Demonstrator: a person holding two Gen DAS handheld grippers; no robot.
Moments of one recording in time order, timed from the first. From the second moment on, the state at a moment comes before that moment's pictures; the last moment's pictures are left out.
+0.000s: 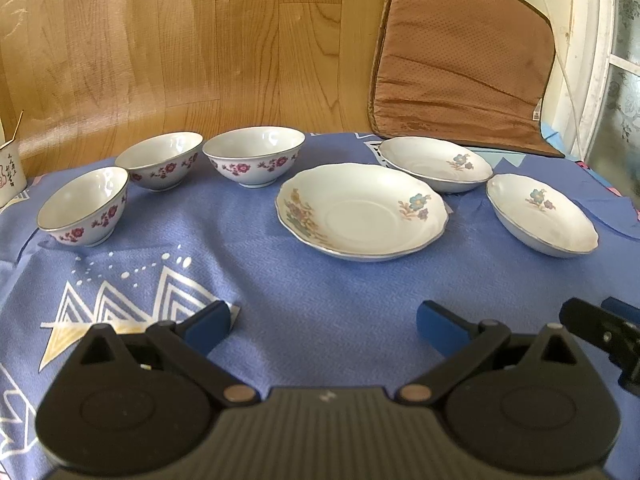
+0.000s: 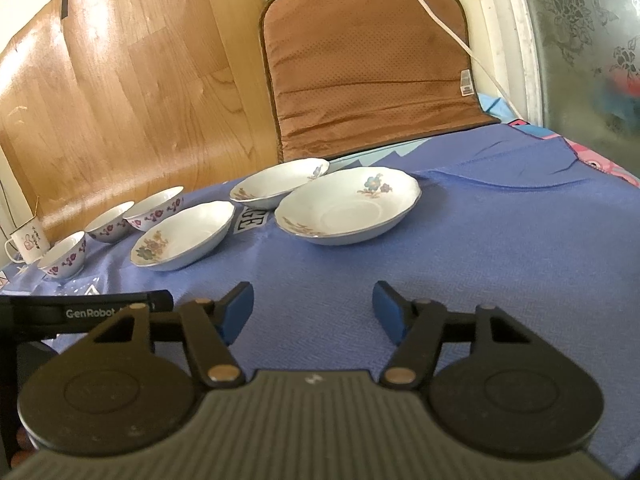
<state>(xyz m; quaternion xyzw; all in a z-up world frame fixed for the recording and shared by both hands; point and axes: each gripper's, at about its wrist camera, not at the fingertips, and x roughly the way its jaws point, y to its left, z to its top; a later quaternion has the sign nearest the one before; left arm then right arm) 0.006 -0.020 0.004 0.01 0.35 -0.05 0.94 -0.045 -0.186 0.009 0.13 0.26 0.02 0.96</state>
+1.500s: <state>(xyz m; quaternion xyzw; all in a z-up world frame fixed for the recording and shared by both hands) 0.001 -0.009 0.011 -0.06 0.32 -0.13 0.93 0.022 -0.249 0.018 0.20 0.30 -0.01 0.93</state>
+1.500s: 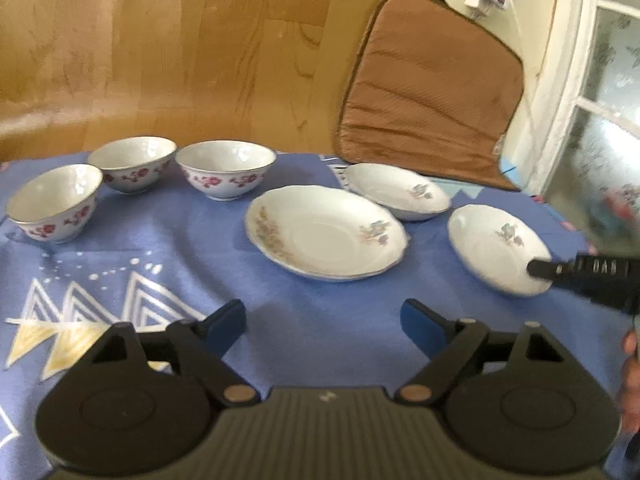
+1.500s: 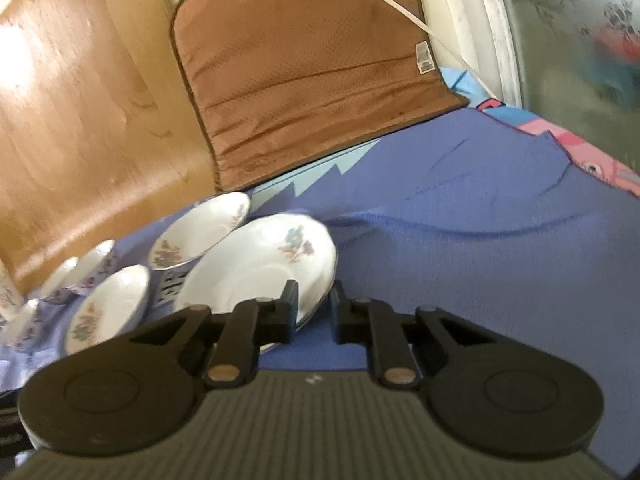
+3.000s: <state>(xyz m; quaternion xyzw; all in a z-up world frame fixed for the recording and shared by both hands) 0.020 -0.247 0.025 0.05 0.35 -0.36 0.86 -0.122 -0.359 0.008 0.25 0.24 -0.19 0.92</state>
